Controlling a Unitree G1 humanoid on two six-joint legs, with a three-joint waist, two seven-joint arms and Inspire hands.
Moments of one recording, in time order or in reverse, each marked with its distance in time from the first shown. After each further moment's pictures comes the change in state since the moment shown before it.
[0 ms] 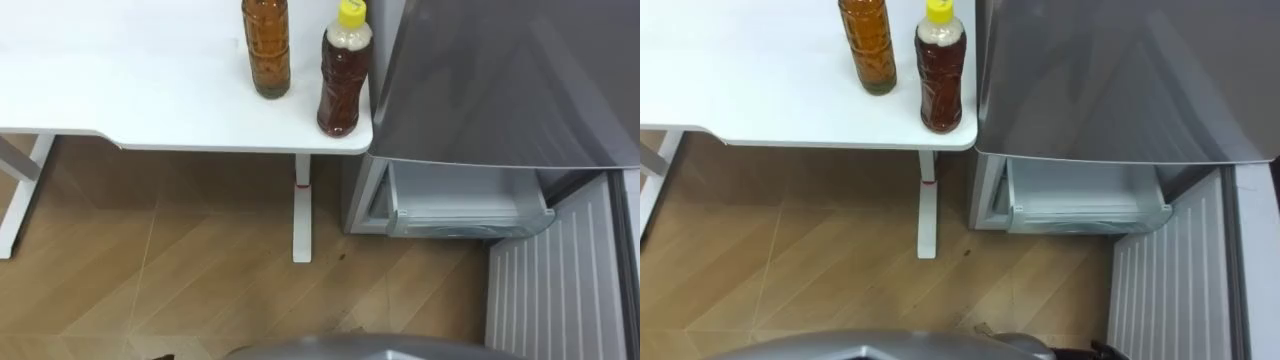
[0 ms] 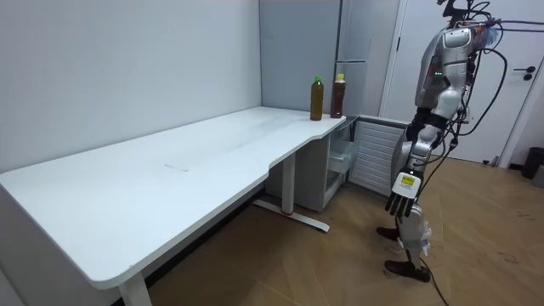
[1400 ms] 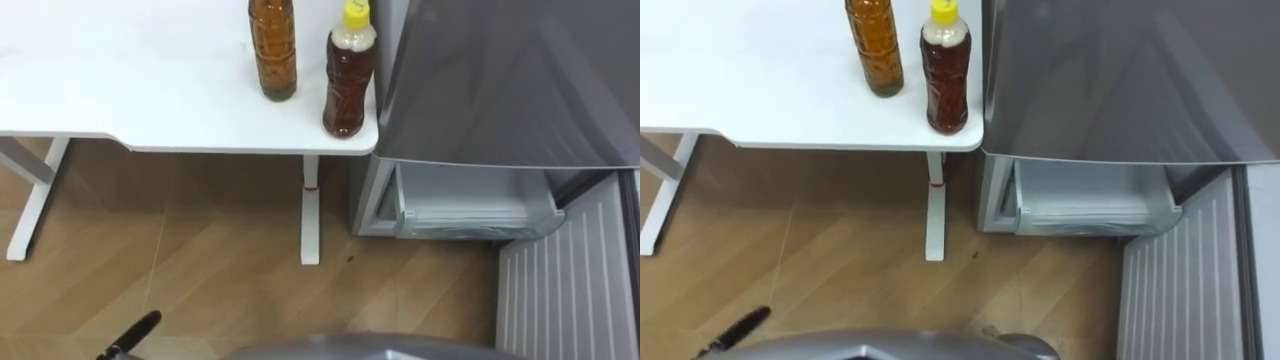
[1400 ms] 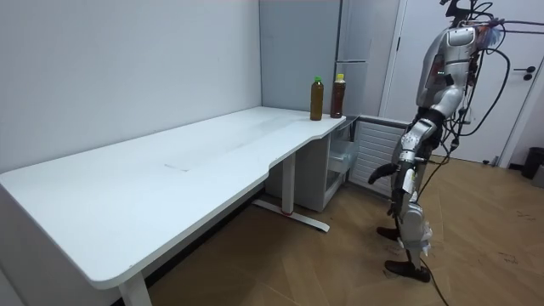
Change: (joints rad) left arm -0.047 -0.021 0.270 -0.254 -1.123 -0.180 0.520; right arm 0.025 0.000 -0.048 -0.003 -0.283 0.043 -0.118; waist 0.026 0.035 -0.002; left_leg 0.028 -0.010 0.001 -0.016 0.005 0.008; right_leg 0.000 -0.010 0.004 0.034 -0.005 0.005
